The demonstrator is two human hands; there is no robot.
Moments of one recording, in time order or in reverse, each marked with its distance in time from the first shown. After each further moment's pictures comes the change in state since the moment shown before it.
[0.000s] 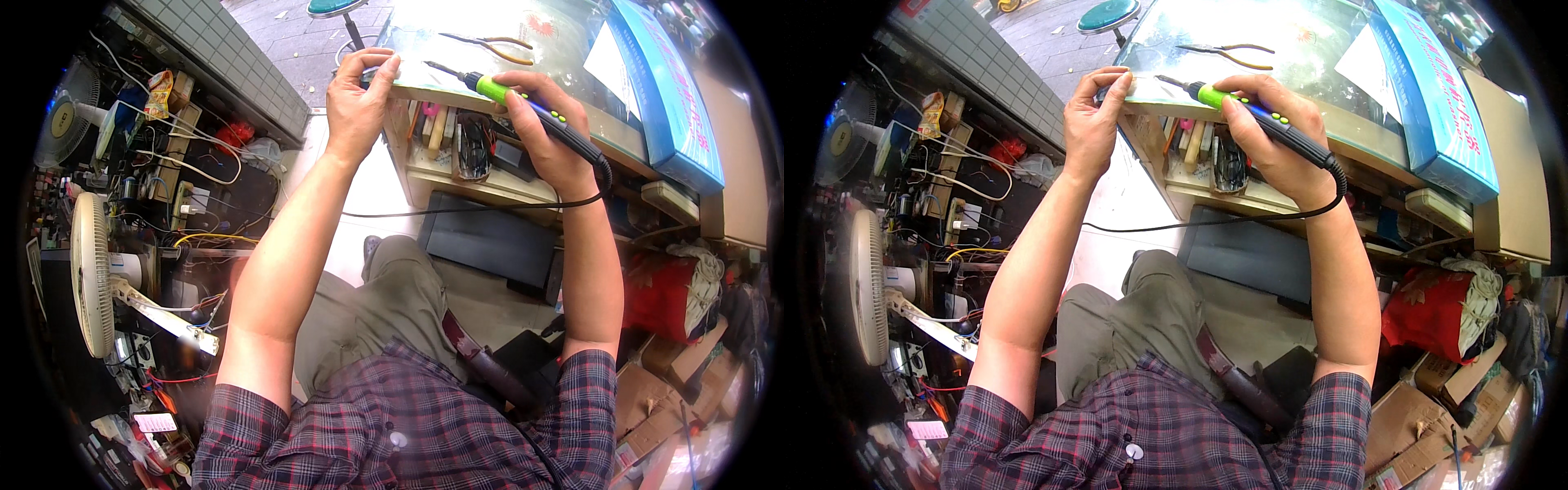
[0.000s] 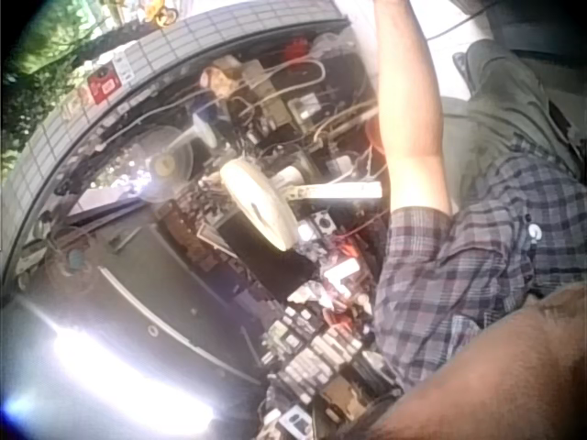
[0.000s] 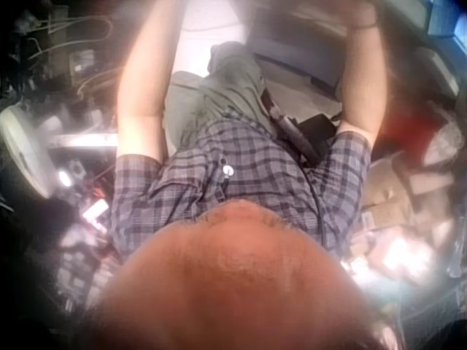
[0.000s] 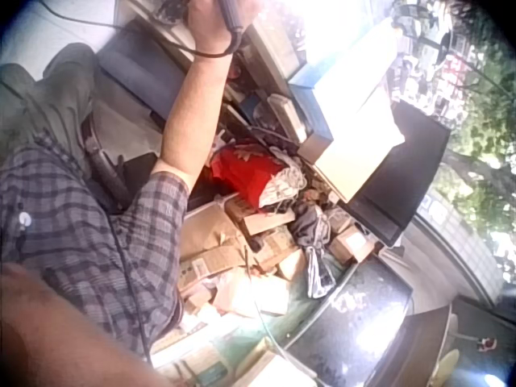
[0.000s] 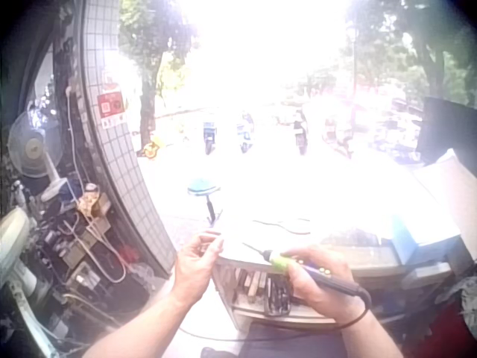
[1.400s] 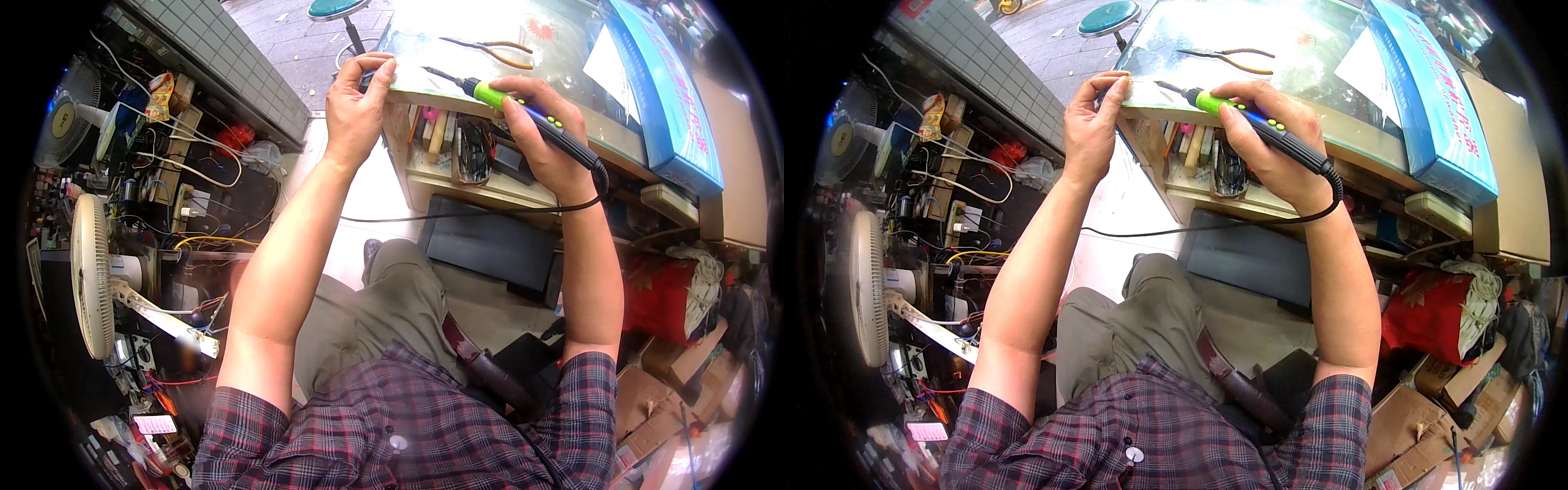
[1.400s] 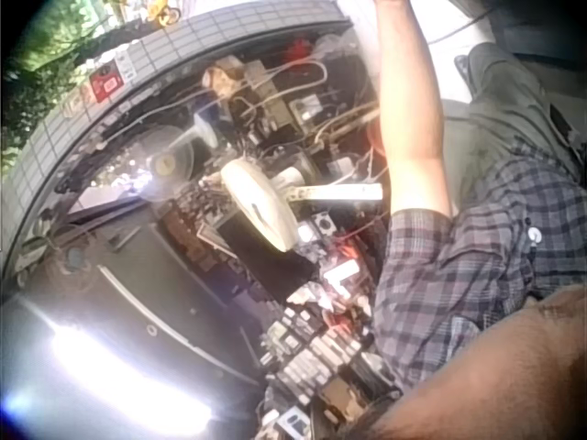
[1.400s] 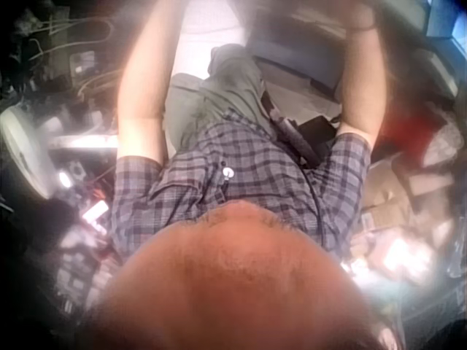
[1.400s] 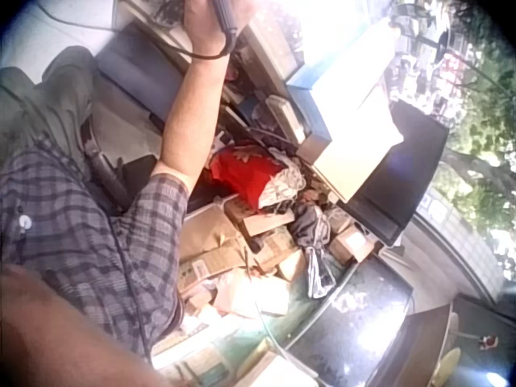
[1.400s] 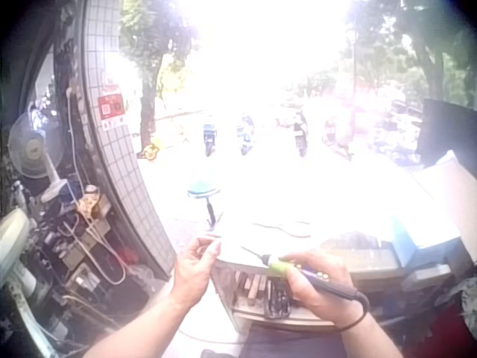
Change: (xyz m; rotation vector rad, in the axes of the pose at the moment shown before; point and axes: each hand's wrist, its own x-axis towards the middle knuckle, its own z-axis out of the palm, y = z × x) left_hand 0.001 0.002 -0.001 -0.075 -0.010 -0.045; right_hand 0.001 0.000 0.002 -0.012 0.003 -0.037
